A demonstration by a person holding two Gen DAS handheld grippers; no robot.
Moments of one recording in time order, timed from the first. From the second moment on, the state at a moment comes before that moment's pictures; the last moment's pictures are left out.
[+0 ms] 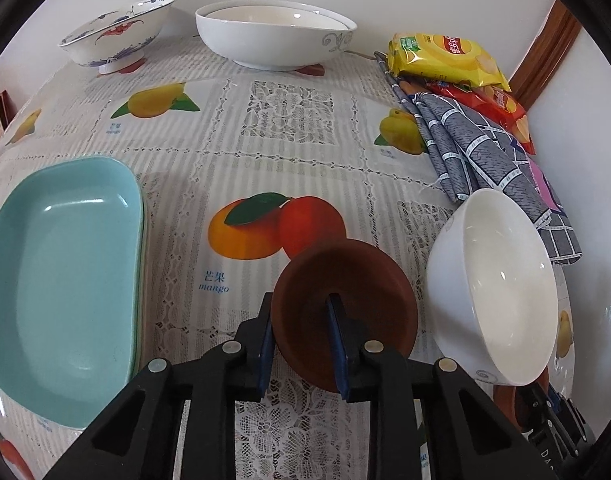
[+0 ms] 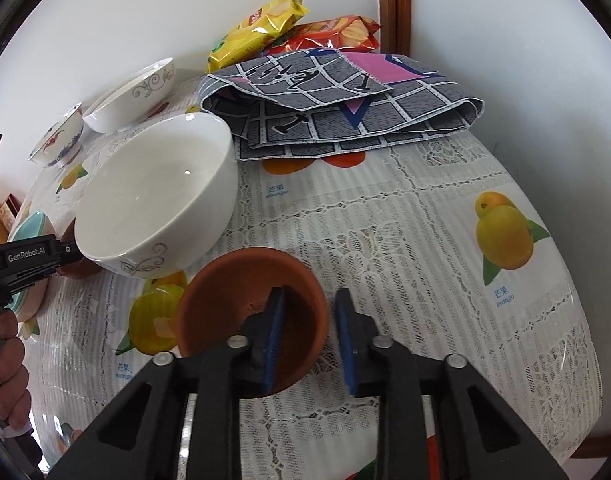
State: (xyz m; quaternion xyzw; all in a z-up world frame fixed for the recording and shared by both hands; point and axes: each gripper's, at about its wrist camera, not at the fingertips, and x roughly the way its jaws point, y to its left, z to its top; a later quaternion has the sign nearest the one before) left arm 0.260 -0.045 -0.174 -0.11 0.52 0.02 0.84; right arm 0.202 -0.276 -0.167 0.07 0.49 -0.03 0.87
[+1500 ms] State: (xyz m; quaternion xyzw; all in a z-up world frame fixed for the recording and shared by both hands) left arm 0.192 -0.015 -0.085 -0.10 0.46 -0.03 0.88; right arm 0.152 -0.255 -0.078 0.11 0.43 -0.07 0.89
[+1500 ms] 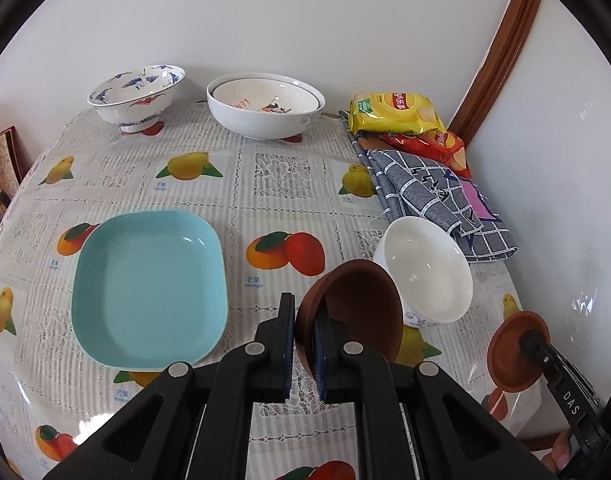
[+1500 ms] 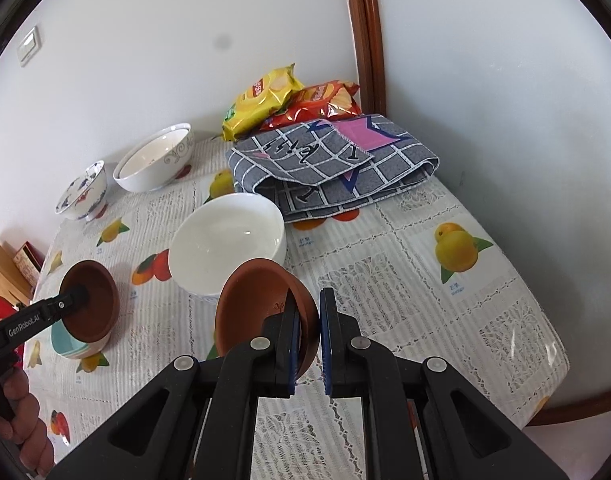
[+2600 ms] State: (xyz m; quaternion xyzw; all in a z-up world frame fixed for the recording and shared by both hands) left arm 0.242 0.037 -0.103 -0.12 0.46 0.00 0.88; right arm 0.260 -0.208 -0.121 0.07 0.47 -0.04 0.88
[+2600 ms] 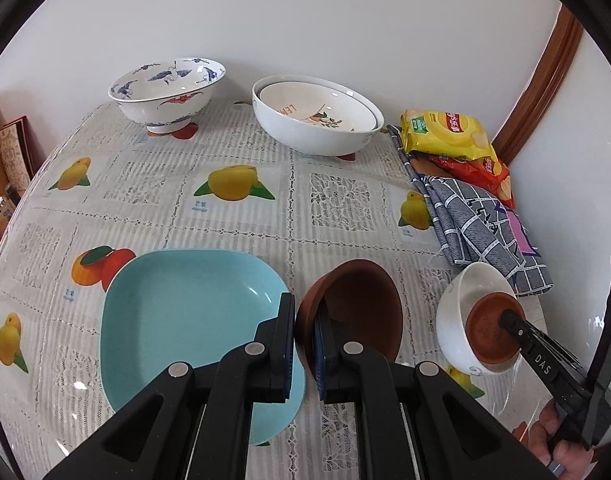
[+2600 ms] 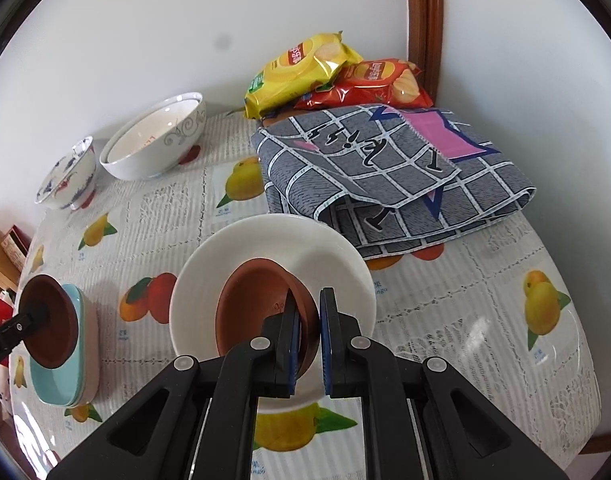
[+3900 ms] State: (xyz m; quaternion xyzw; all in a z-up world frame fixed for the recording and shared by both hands) left arm 0.259 0.047 -0.124 -0.14 0.48 -0.01 0.87; right arm 0.292 -0.182 -0.154 -0.03 0.52 -0.08 0.85
